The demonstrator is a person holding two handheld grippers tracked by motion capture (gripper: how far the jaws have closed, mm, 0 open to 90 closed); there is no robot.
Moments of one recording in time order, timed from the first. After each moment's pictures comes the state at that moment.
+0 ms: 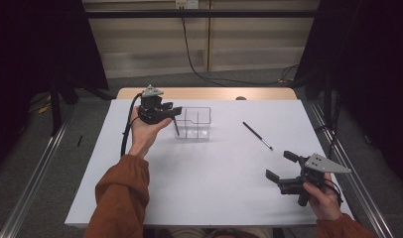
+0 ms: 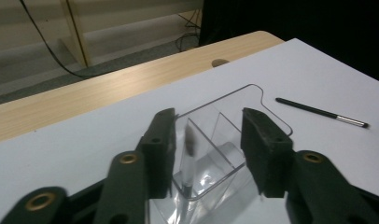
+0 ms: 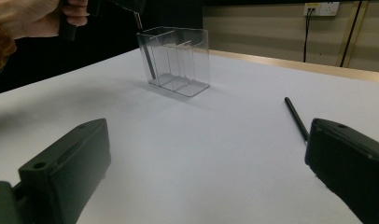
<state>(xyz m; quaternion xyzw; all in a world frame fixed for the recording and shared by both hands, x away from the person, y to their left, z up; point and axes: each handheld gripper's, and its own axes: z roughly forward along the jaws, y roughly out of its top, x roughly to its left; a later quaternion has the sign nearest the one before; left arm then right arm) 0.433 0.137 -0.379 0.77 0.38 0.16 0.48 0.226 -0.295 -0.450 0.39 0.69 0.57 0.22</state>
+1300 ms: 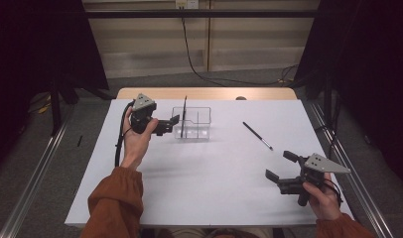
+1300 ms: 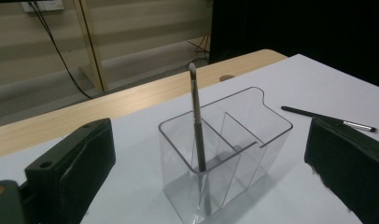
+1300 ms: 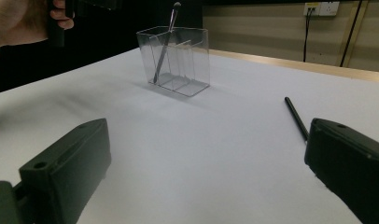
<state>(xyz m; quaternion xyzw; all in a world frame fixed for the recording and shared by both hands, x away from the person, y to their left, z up) 0.403 0.156 -0.386 0.75 0.36 0.20 0.52 0.226 -0.294 -0.450 0.39 0.69 0.57 0.22</state>
